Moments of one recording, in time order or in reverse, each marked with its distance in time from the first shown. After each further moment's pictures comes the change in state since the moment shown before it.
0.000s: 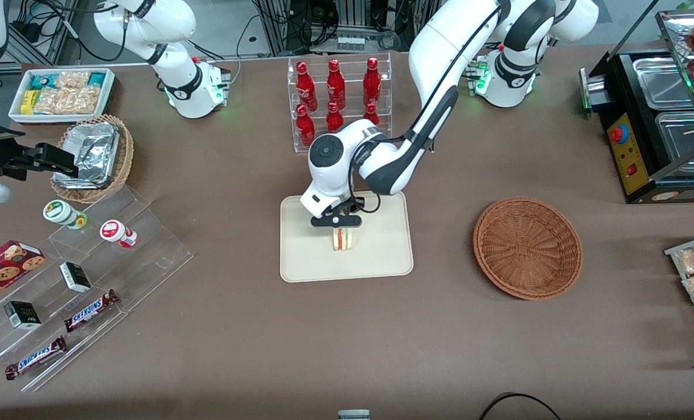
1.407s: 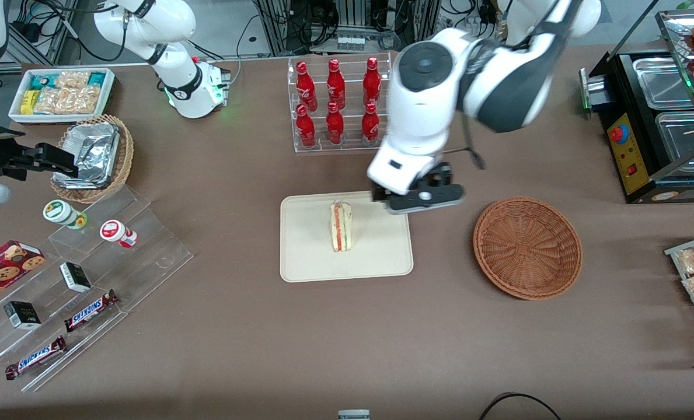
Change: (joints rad) arm 0.240 -0.447 0.030 0.050 0.010 -0.439 0.139
